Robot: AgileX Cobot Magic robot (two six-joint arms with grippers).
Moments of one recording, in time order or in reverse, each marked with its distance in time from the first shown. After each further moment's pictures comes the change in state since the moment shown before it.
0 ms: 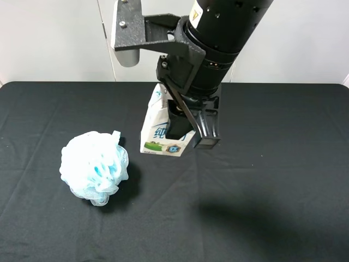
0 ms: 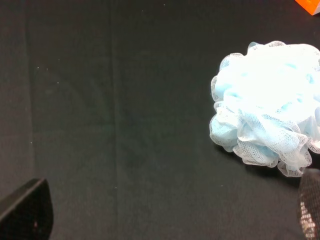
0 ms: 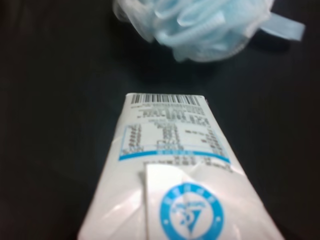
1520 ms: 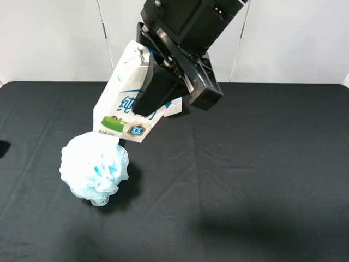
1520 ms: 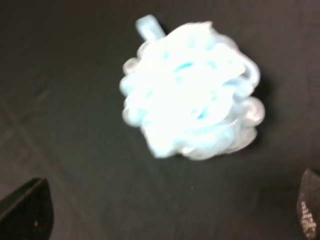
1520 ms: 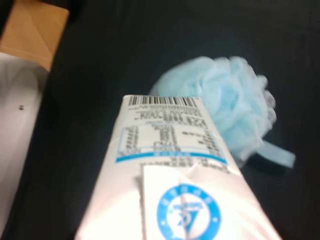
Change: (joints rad) left arm -0.337 0.758 -0.274 -0.055 -0.149 0.360; right arm -0.116 0.000 -0.112 0.423 0.046 -0.383
